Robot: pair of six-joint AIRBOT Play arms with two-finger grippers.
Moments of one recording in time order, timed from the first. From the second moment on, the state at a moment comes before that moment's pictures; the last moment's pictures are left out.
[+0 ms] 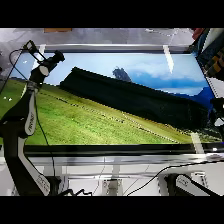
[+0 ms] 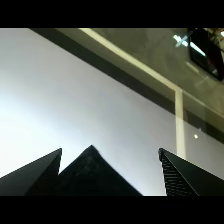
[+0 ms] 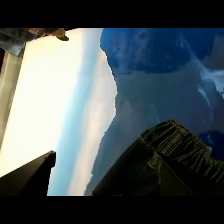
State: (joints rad) left arm 0.07 -2.02 1.96 1.17 -0.30 -1.70; right arm -0.61 -1.19 0.70 -1.26 0.00 2.18
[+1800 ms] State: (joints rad) left arm 0.17 -2.06 1.84 0.81 -0.58 -1.57; right arm -0.60 -1.15 0.72 -1.29 0.23 1.98
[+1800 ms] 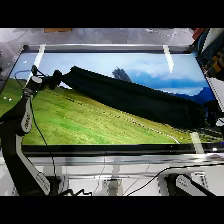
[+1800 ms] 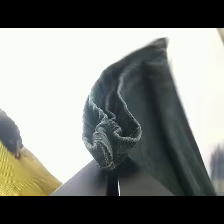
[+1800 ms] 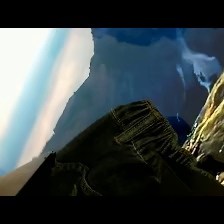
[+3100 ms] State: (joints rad) left arm 0.09 -1.36 1.84 1.25 -1.28 -1.31; right arm 0.39 -1.58 1.43 -1.10 0.63 1.69
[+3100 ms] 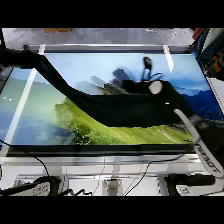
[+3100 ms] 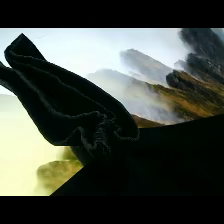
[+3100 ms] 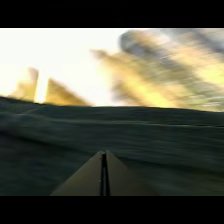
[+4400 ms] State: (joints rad) left arm -0.12 -1.50 1.83 1.02 -1.29 -1.34; right arm 0.45 -1.85 1.74 -0.95 0.89 1.63
